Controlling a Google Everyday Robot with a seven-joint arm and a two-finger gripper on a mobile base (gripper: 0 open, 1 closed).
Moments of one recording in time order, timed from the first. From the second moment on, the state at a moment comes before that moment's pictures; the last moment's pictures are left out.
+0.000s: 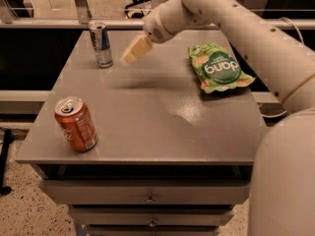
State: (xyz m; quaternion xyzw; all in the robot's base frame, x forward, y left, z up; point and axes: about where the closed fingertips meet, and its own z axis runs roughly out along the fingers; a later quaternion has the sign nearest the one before) arm 0.738 0.048 0.916 -0.55 0.70 0.17 0.43
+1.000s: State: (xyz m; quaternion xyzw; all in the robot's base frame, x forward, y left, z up) arm 0.765 0.136 0.899 -0.48 0.69 0.31 0.44
